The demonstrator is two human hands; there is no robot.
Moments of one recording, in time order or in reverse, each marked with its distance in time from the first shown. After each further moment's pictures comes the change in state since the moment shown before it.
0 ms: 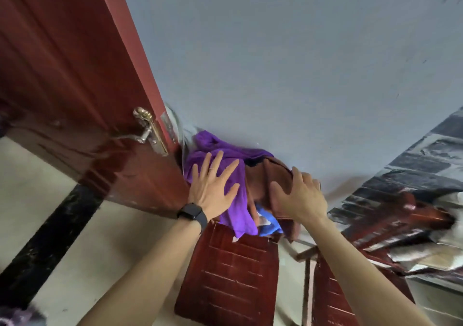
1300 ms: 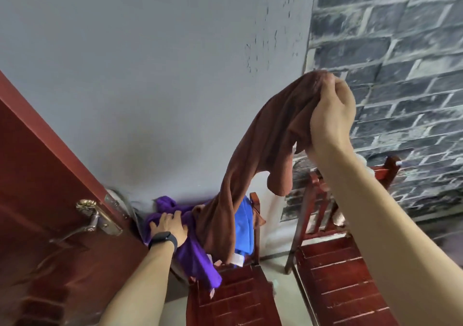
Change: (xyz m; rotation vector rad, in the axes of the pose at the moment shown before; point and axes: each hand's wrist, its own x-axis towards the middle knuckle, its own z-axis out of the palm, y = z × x) left_hand 0.042 -0.005 -0.016 0.191 -0.382 -0.069; right_hand -0.116 -0.028 -0.271 1.379 0.934 0.024
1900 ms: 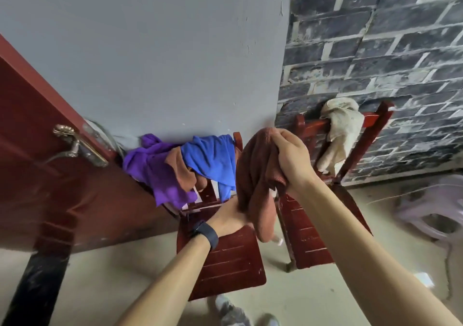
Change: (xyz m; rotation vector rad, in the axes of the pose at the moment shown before) left_hand -0.195 0.165 0.040 -0.898 -0.408 0.503; right_hand -0.090 0.127 -0.120 -0.124 -0.372 0.482
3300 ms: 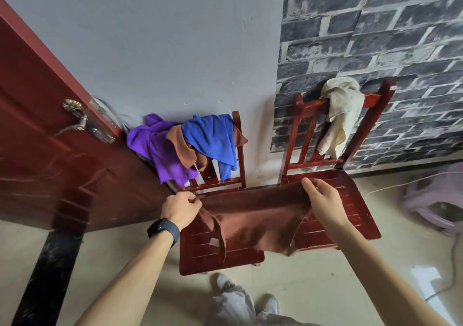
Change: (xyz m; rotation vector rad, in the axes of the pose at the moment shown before) left_hand -0.073 -0.077 -0.021 0.536 0.520 -0.486; right_hand -0.060 0.121 -0.141 -0.420 0.067 0.070
